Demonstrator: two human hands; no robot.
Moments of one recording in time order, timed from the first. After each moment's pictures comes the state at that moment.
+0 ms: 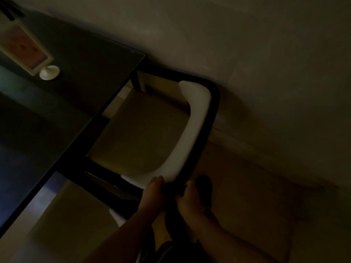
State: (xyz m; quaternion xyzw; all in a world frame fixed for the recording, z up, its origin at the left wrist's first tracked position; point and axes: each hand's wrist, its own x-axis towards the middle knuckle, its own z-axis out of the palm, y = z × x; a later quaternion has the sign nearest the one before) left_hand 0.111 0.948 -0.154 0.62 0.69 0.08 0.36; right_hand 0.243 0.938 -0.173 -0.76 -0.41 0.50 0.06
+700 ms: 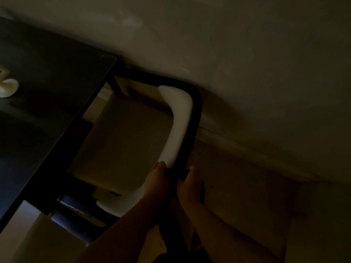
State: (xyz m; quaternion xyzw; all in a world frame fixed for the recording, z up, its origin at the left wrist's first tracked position) left_hand 0.191 1.071 -0.153 0.60 0.72 0.08 0.34; right_hand 0.300 1.048 -0.161 -0.79 -0.36 0.46 0.20
